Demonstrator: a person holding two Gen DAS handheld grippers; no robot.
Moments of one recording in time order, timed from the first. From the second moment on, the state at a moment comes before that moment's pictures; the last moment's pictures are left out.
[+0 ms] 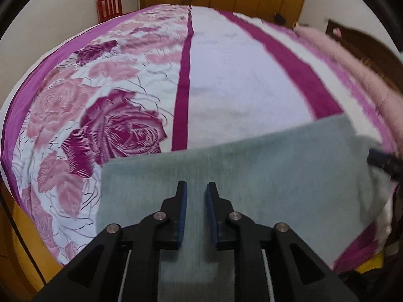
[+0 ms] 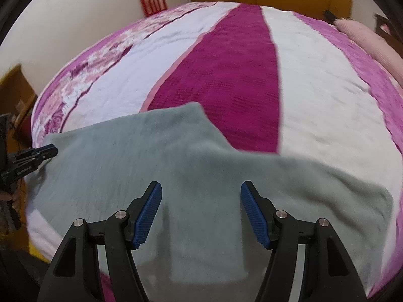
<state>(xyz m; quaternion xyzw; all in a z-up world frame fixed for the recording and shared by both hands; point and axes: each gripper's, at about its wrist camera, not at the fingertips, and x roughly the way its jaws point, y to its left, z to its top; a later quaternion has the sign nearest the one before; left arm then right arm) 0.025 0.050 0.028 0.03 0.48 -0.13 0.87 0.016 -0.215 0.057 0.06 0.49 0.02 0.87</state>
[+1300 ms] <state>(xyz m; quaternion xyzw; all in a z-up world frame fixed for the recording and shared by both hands) 0.004 0.049 0.053 -0.01 0.48 -0.10 0.87 -0.095 -0.327 0.095 0.17 0.43 -0.14 0.87</state>
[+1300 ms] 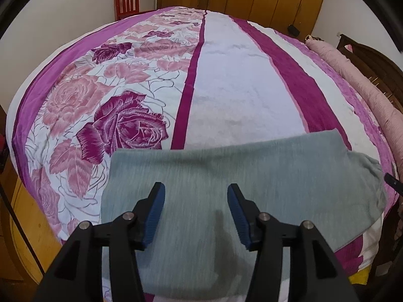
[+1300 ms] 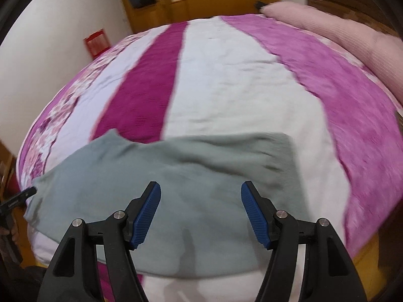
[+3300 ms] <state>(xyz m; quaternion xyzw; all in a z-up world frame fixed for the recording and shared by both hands) -0.005 0.051 0.032 0.01 0.51 -0.07 0.86 -0.153 -0.374 0.068 0.32 0.34 -0.14 0.88</state>
